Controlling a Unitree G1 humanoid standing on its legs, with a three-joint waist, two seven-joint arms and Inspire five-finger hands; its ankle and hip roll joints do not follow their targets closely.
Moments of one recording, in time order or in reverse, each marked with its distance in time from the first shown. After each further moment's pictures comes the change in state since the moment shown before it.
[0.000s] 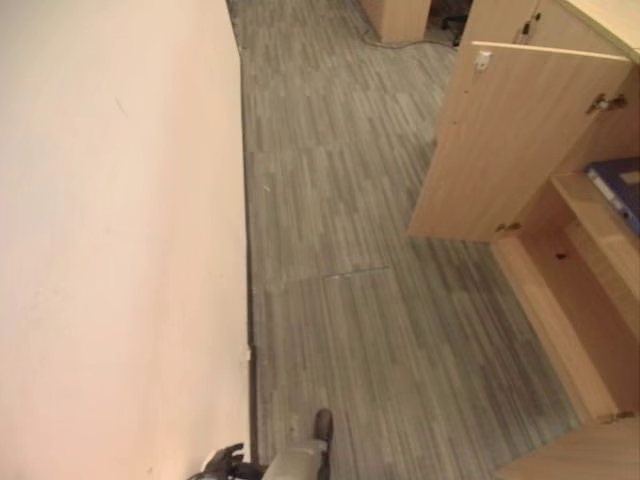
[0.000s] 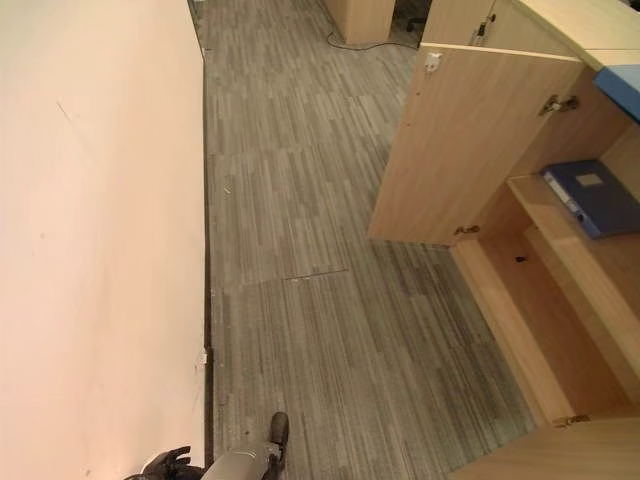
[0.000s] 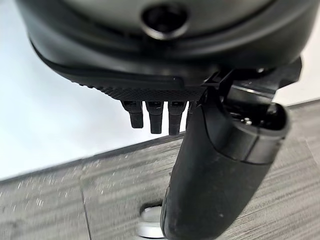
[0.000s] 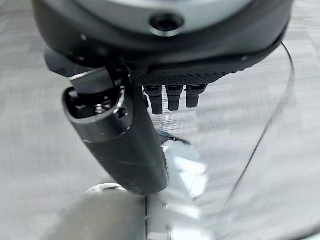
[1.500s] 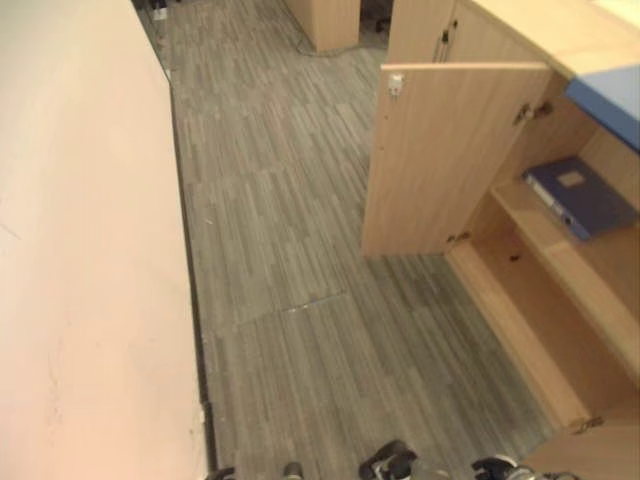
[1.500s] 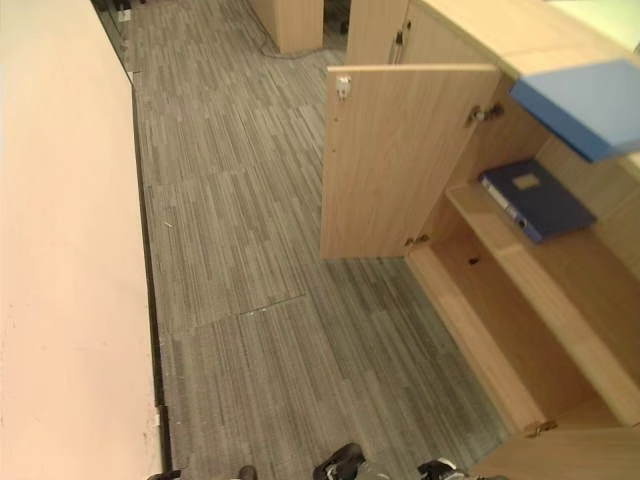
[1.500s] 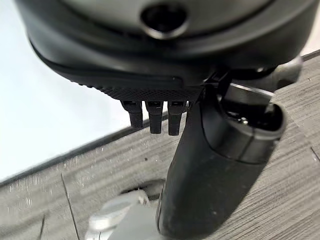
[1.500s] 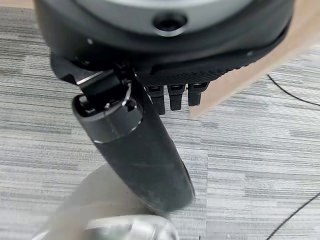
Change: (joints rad) left arm 0.025 0.003 0.079 -0.008 0.013 0.049 0.039; right arm -0.027 -0.101 -0.007 -0.151 -0.008 0.000 -0.016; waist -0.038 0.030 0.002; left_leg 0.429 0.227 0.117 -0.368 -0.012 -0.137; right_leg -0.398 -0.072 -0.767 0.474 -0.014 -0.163
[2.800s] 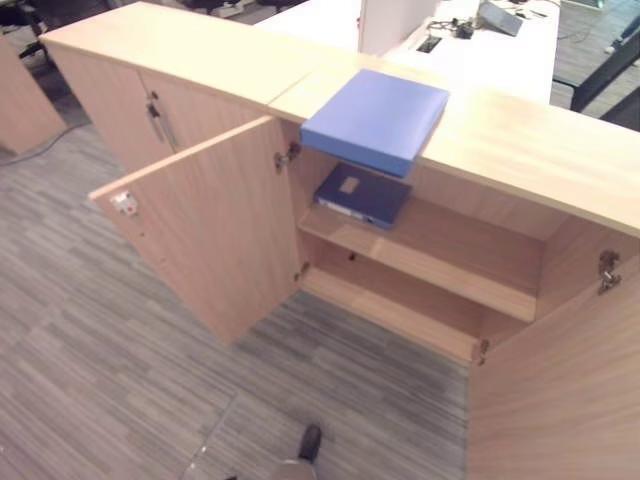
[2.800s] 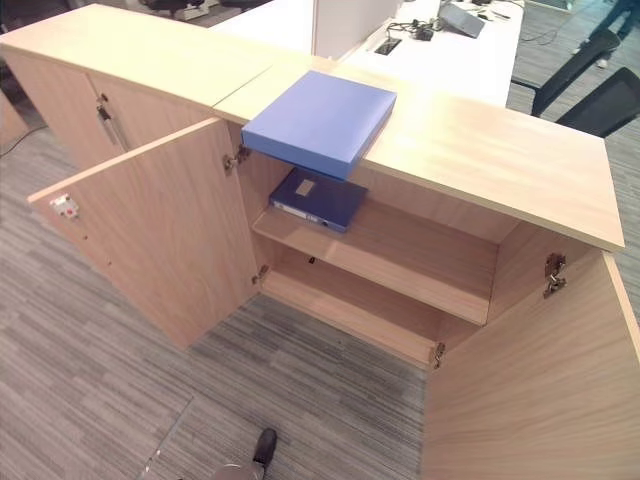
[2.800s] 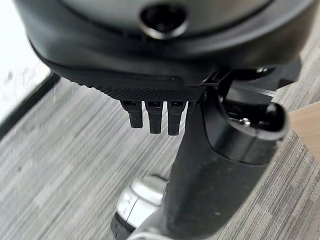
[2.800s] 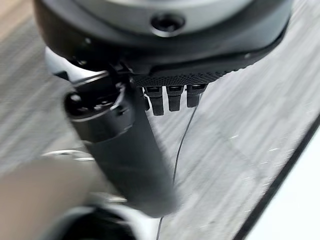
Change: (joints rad) left arm 0.048 -0.020 0.060 0.055 -0.210 -0.019 -0.063; right arm 0.134 0.150 -0.063 0.086 -0.014 0.004 0.037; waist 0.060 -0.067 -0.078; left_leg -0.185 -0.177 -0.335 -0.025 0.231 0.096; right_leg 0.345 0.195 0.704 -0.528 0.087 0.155
